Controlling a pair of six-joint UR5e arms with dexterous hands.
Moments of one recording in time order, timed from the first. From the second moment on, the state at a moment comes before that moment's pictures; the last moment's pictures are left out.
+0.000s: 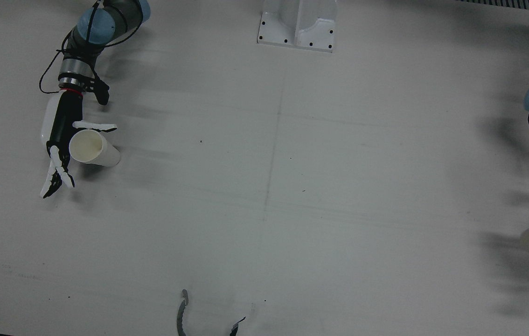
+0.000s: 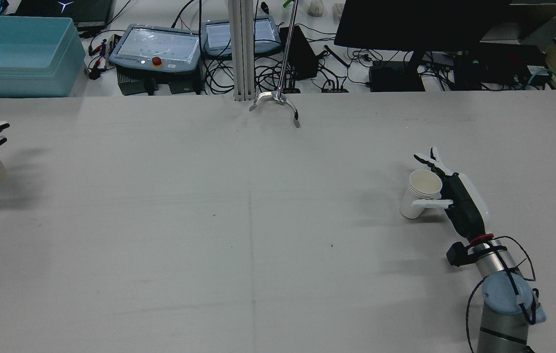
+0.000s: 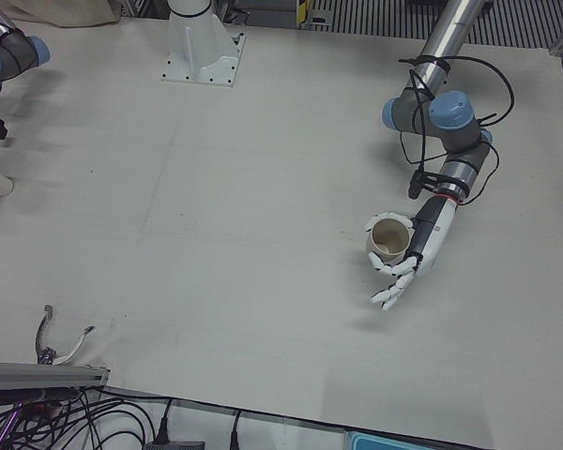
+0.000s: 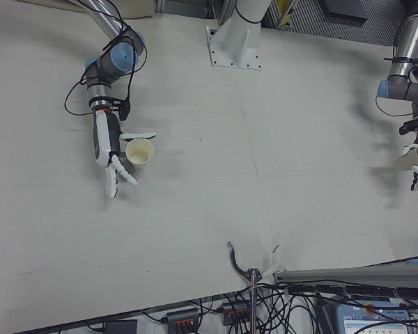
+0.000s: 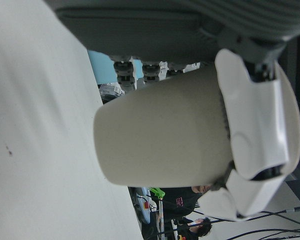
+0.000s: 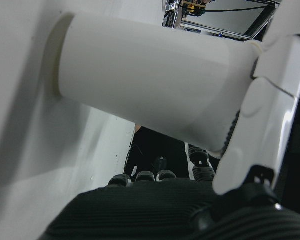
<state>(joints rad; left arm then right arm) -0.98 -1.57 -1.46 -0.32 1.32 0.29 0.49 -1.50 1.57 -3.13 -0.59 -0.31</state>
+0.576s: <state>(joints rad) -0.98 -1.56 -1.46 -0.32 1.32 0.29 0.48 -1.46 1.58 -3.13 -0.59 -0.31</state>
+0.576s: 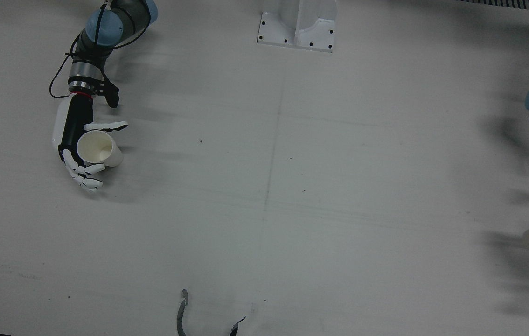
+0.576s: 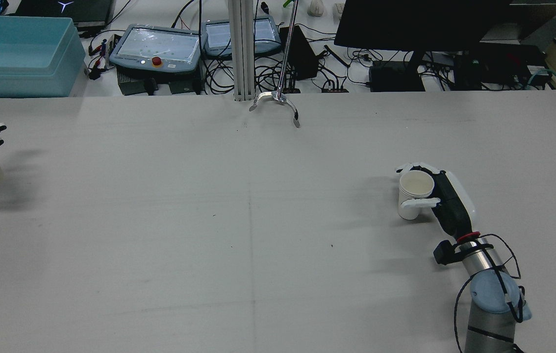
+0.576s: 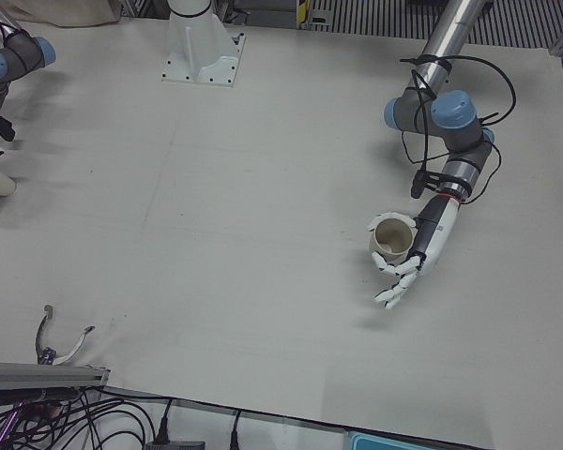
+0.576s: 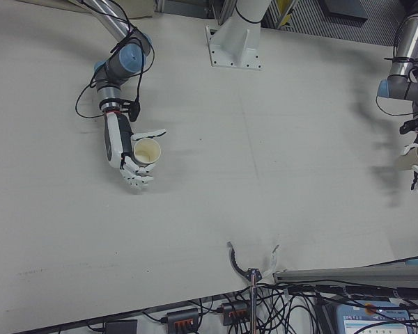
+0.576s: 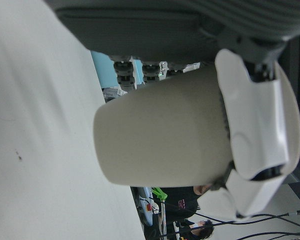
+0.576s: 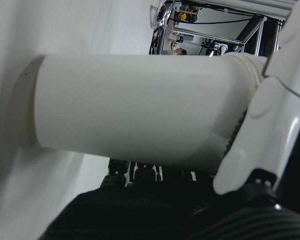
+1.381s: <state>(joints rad) -0.98 -1.55 -1.45 -0.33 1.31 0.28 0.46 -1.44 1.59 -3.13 -0.59 -0.32</state>
